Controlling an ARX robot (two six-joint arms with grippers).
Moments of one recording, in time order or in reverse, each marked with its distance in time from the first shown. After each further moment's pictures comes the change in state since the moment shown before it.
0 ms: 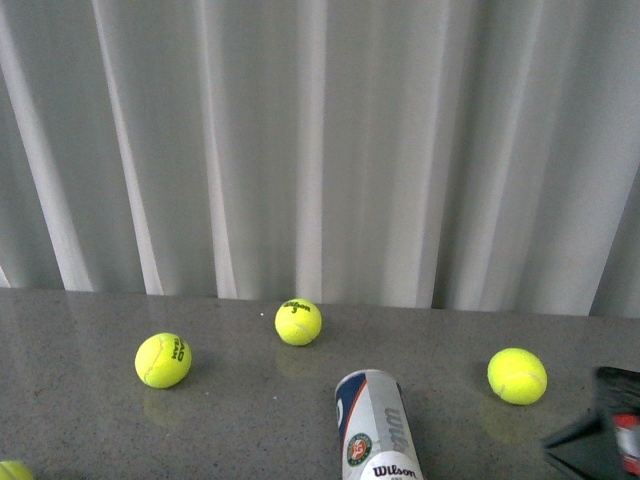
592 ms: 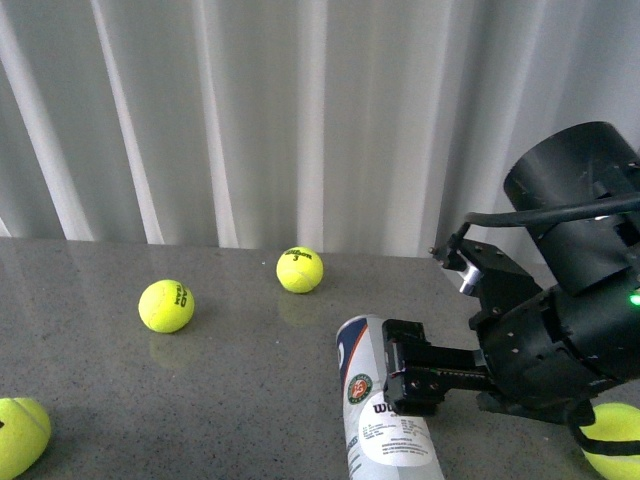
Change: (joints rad) left arm 0.000 0.000 0.000 0.000 0.000 0.000; right arm 0.147 0.517 0.367 -0.039 -0.004 0.035
